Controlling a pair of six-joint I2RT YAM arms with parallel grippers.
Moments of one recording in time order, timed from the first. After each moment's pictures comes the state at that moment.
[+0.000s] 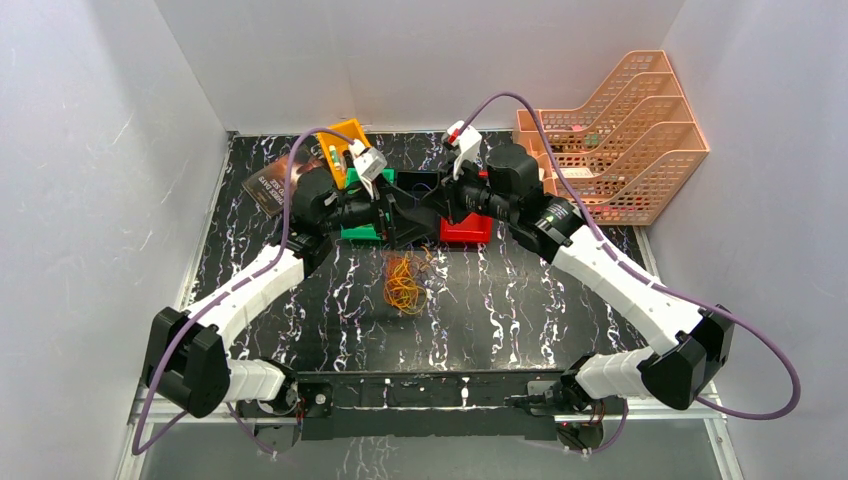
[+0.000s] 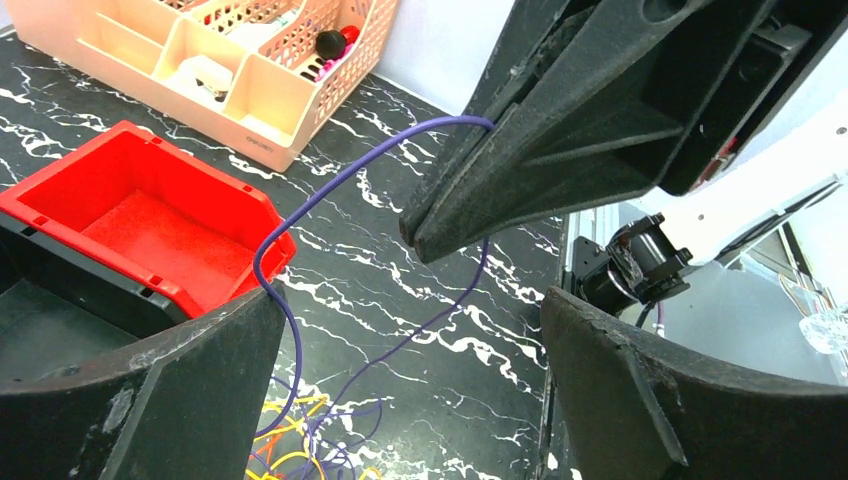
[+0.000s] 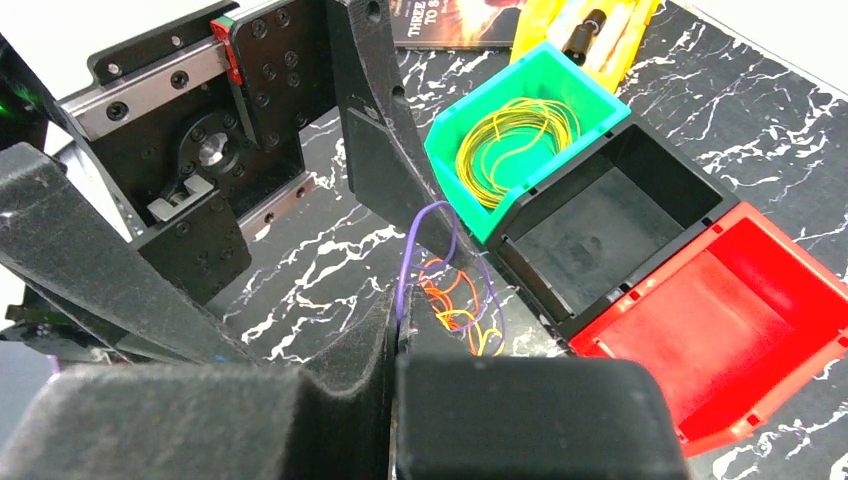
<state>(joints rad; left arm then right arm) -0.48 1.30 0.92 0.33 0.80 -0.31 0.75 1.31 1.33 -0.31 -0.25 0.15</state>
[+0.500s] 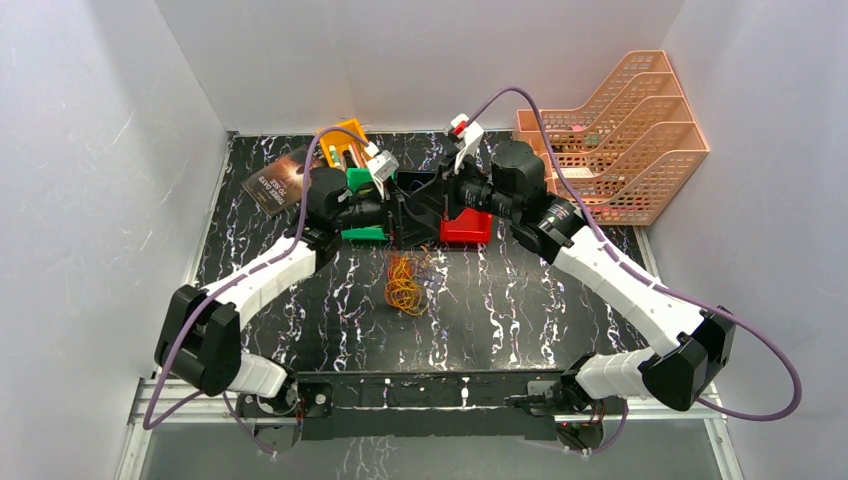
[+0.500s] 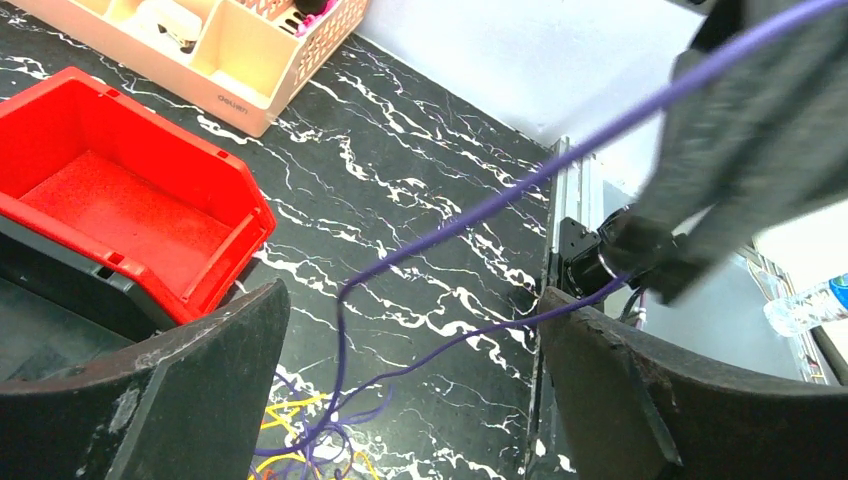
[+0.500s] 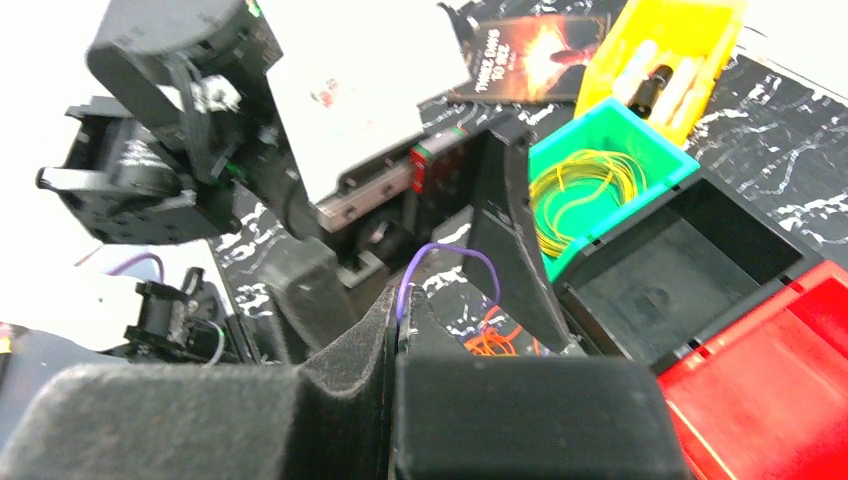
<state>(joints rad) -0.49 1.39 0.93 0.34 0.85 -0.33 0.75 1.30 1.32 -0.23 -0.33 0.23</state>
